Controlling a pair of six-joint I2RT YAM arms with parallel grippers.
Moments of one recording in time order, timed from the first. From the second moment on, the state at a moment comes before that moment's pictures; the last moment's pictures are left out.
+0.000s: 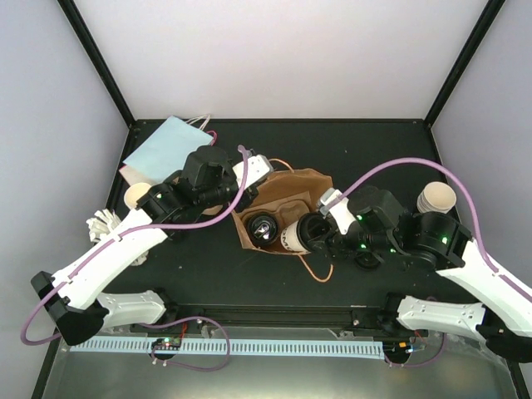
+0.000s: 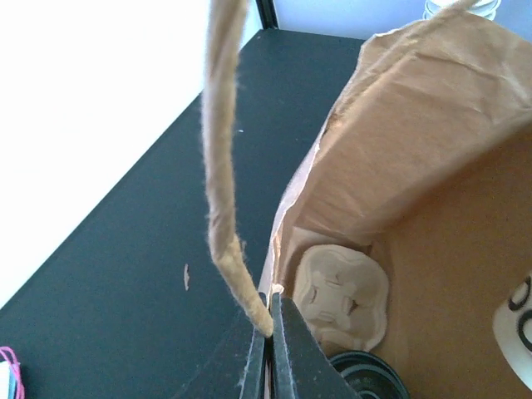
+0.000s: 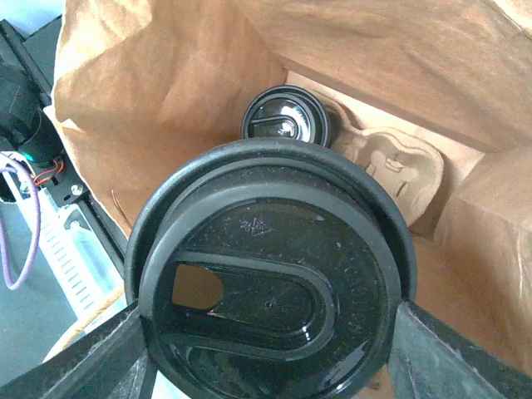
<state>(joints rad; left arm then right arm) -0.76 1.18 1.29 -0.60 0.09 0.29 1.02 0.97 1.37 -1.19 0.01 0.17</state>
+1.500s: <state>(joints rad) -1.04 1.03 1.09 -0.44 -0.10 0.40 1.41 1.13 1.20 -1.13 0.63 0.27</state>
